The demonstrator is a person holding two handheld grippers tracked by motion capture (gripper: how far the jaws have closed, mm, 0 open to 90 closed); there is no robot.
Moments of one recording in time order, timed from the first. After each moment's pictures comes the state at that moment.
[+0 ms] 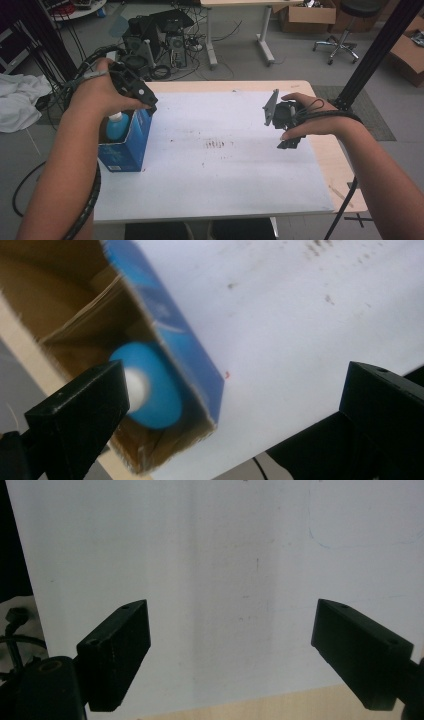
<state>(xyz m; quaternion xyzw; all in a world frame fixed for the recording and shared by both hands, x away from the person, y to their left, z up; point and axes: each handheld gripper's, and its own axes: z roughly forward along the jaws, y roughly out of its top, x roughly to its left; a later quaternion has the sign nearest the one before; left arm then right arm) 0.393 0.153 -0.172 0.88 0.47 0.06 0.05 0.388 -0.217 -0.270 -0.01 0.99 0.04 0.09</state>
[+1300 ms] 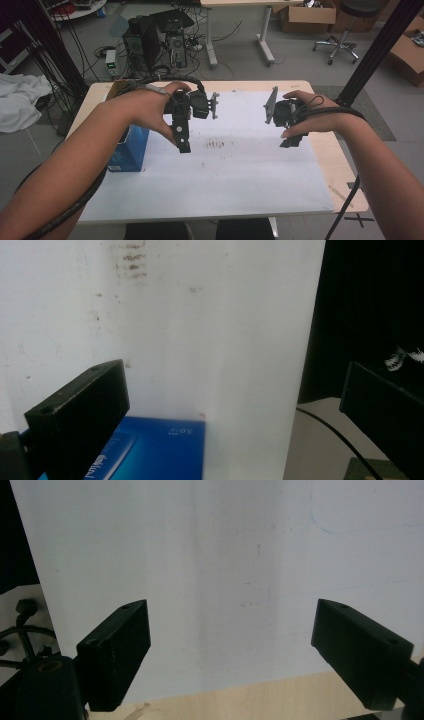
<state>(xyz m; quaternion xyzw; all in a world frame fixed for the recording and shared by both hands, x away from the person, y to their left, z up) 0.354 0.042 -0.206 1.00 0.04 0.00 0.00 0.390 -0.218 -0.264 0.01 1.00 0.02 0.08</state>
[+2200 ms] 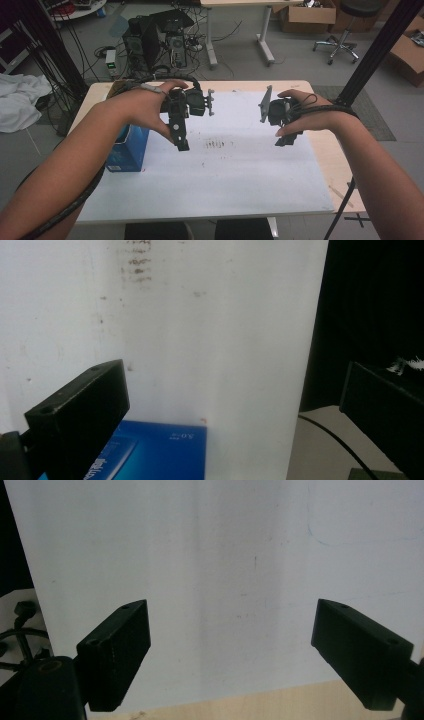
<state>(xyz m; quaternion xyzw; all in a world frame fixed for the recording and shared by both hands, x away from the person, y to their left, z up) 0.360 0.049 -0.206 1.00 0.05 0.00 0.02 0.395 -0.207 -0.267 0.01 1.00 0.02 0.08</state>
